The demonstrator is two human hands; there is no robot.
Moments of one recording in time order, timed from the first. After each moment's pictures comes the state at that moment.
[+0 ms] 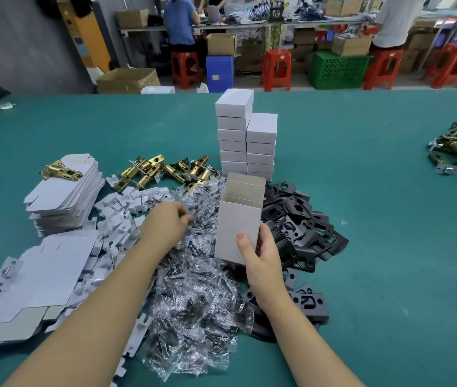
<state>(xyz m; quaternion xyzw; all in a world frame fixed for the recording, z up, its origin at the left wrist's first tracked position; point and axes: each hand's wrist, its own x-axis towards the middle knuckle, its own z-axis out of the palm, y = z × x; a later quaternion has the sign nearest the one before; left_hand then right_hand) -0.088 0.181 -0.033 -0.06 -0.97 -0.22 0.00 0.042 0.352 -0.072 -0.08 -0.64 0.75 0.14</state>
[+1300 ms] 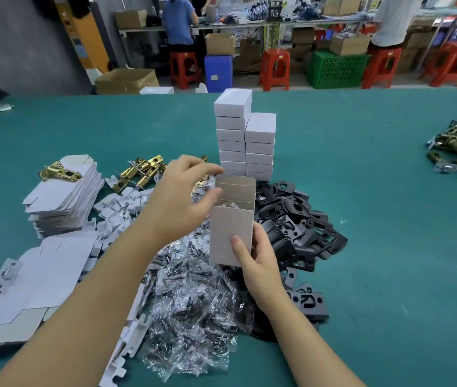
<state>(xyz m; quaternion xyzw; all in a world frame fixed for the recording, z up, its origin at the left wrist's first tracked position) -0.039 0.201 0.061 -0.32 -0.88 -0.33 0.14 0.047 0.349 -0.070 -0.04 -0.65 0.75 0.12</state>
